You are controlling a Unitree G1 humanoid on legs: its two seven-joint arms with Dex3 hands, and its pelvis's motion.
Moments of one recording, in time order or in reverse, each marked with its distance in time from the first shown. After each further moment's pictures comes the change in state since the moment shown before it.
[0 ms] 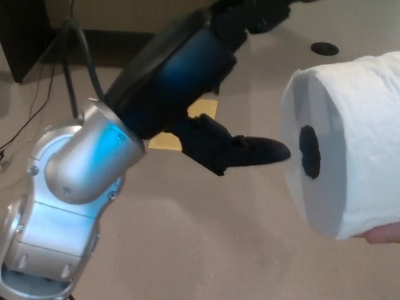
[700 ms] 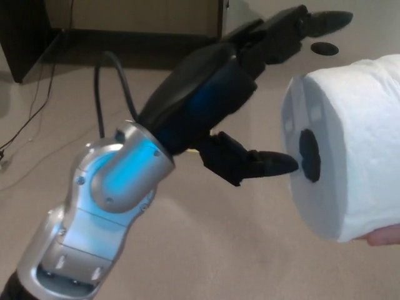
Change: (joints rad) left_arm 0.043 -0.024 -0.060 0.112 0.077 -0.075 0.080; right_arm -0.002 0.000 0.006 -0.002 0.000 -0.005 -0.002
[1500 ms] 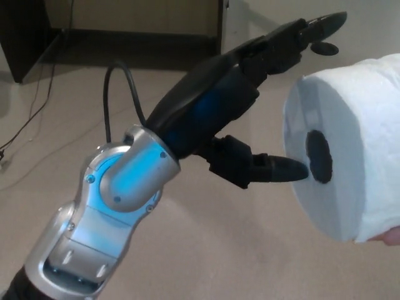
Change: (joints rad) left_arm -0.006 -0.002 -0.057 0.072 -0.025 -0.014 0.029; right_arm -0.002 0.000 -0.022 -0.007 0.009 -0.007 -0.011
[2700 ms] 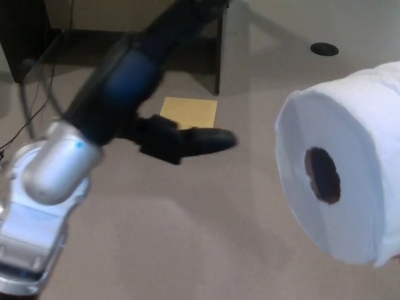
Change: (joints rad) left_arm 0.069 0.110 0.163 0.059 -0.166 -0.199 0.047; right_arm 0.015 0.000 -0.030 -0.007 0.022 -0.036 -0.060
